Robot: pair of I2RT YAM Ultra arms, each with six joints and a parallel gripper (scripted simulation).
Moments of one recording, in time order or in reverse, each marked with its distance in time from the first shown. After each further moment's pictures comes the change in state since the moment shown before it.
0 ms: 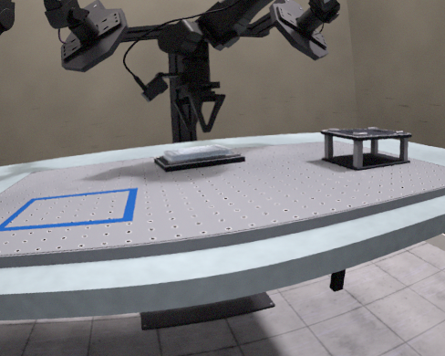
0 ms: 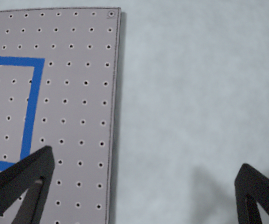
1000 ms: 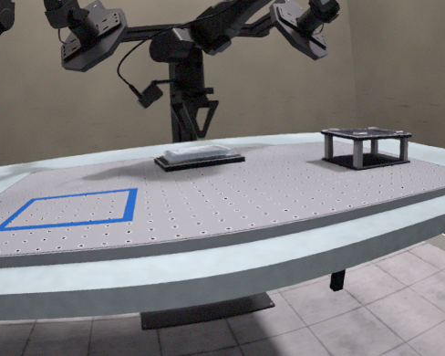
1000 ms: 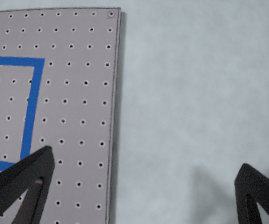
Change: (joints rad) left arm 0.000 0.072 0.092 -0.102 0.000 -0.031; right arm 0.000 0.000 0.000 0.000 0.000 0.000
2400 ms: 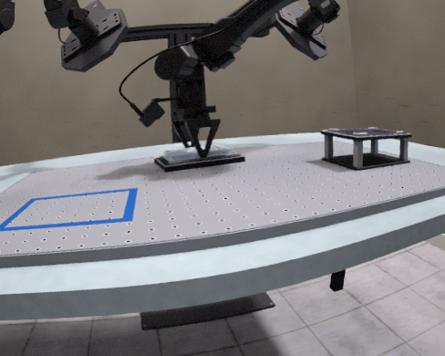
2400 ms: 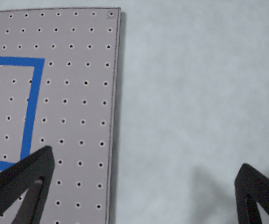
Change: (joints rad) left arm 0.074 0.068 0.056 0.130 0.019 0.117; right arm 0.000 0.000 0.000 0.000 0.000 0.000
